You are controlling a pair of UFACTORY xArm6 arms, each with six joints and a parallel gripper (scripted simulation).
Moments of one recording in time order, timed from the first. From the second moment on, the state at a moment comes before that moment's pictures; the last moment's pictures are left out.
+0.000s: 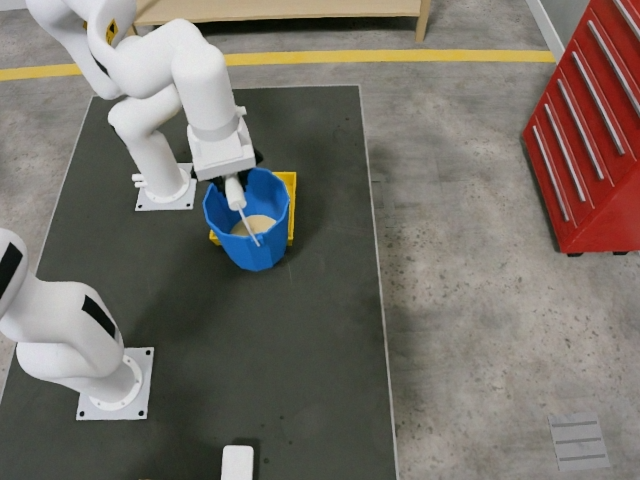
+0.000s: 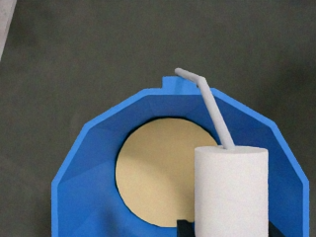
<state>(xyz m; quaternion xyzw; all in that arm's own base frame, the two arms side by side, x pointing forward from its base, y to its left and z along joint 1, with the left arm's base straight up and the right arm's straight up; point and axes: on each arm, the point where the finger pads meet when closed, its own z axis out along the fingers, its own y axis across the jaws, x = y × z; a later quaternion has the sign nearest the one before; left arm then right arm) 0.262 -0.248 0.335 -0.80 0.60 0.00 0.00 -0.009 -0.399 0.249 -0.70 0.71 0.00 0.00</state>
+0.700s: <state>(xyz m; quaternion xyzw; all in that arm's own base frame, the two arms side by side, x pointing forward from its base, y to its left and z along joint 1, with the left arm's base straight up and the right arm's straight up) 0.253 -0.183 0.335 -0.80 0.60 0.00 0.00 -0.009 -0.399 0.249 -0.70 0.71 0.00 0.00</state>
